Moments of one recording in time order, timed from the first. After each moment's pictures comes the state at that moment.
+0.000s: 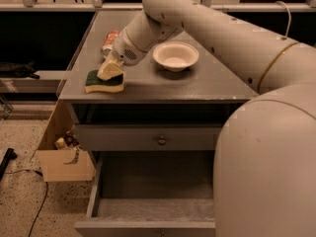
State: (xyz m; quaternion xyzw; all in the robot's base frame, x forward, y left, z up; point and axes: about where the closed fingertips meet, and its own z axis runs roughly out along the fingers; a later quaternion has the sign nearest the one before) arm 0.641 0.149 0.855 -0.65 0.65 0.26 0.29
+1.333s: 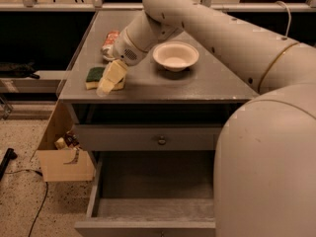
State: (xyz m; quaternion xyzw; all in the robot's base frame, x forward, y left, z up) arm 0.641 0.149 0.855 -0.65 0.65 0.26 0.29
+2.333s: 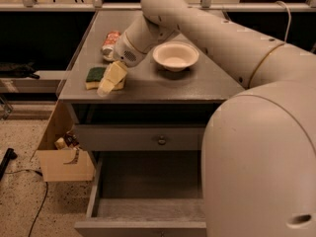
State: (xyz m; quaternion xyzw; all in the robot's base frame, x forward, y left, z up) arm 0.655 0.150 0.839 -0.65 0.66 0.26 0.27
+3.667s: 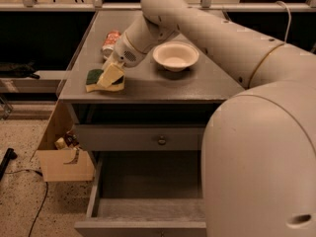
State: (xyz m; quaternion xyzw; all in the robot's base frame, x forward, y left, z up) arm 0.655 0.150 0.839 -0.65 0.66 0.26 0.27
